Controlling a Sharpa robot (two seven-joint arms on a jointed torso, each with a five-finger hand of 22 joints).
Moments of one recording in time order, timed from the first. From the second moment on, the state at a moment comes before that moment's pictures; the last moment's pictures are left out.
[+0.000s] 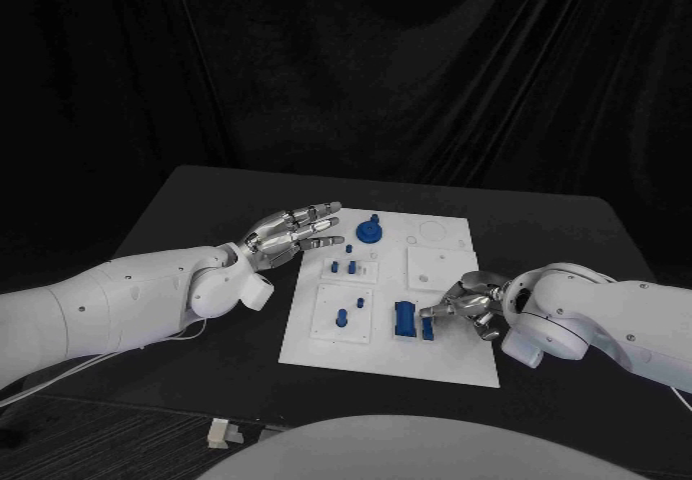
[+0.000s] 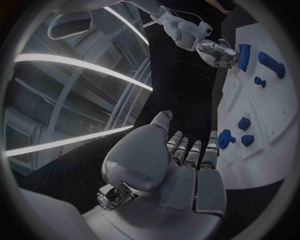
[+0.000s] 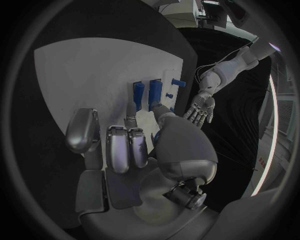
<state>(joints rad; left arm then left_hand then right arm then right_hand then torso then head) 1.07 -0.78 -0.21 1.22 -0.11 0.33 0.59 1.46 0.27 -0.10 0.10 0.50 0.27 0.09 0.05 0.04 0.05 0.08 0.17 0.03 0.04 0.17 0.05 0.02 0.17 0.15 0.28 0.07 0.35 1.14 -0.88 -0.21 1.64 -0.77 -0.13 -0.49 1.01 -0.03 0.15 0.07 0.16 0.86 0.06 0.47 0.69 1.47 -0.02 1.57 1.31 1.47 -0.08 1.52 1.31 0.09 1.44 0.03 1.12 1.31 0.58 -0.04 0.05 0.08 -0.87</state>
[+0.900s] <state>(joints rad) 1.07 -0.79 -0.21 1.23 -0.11 0.33 0.59 1.46 0.27 -0.10 0.10 0.50 0.27 0.09 0.05 0.04 0.05 0.07 0.17 0.03 0.04 0.17 0.05 0.02 0.17 0.15 0.28 0.07 0.35 1.11 -0.96 -0.21 1.74 -1.06 -0.12 -0.40 1.14 -0.06 0.05 0.14 0.06 0.93 -0.01 1.08 1.22 1.47 -0.07 1.57 1.31 1.47 -0.12 1.52 1.31 0.09 1.44 0.00 1.12 1.31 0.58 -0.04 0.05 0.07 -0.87</state>
